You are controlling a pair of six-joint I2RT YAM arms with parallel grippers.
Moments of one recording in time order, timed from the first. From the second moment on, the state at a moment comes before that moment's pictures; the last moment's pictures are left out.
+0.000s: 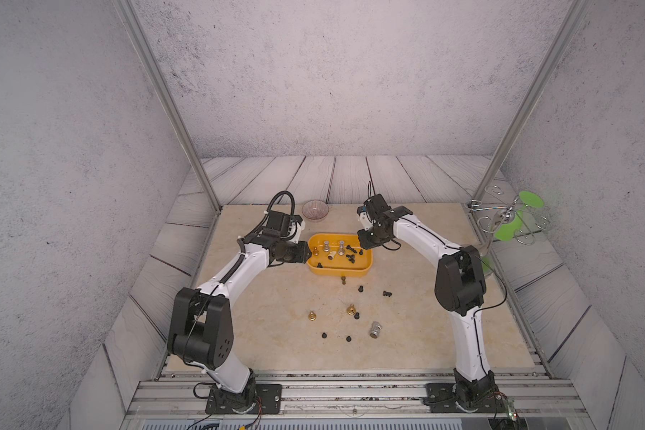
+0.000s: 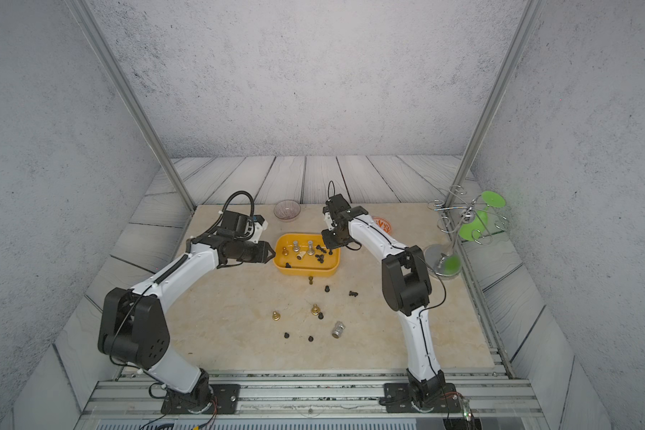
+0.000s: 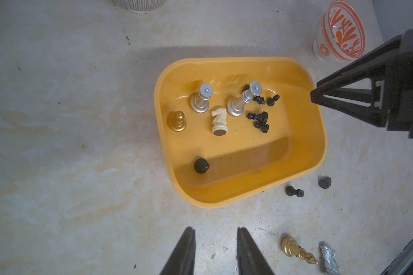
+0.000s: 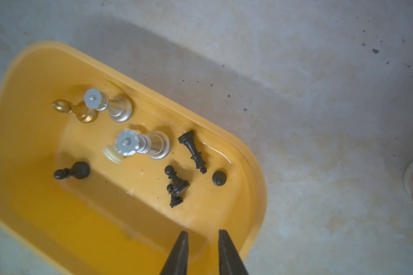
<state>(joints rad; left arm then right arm) -0.30 1.61 1.24 -0.57 0.32 -0.15 0.48 2.14 1.90 -0.87 -0.13 0.09</state>
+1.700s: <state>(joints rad) -0.80 1.77 1.29 -0.72 0.19 -0.01 0.43 1.65 1.15 -0.66 -0.19 0.21</state>
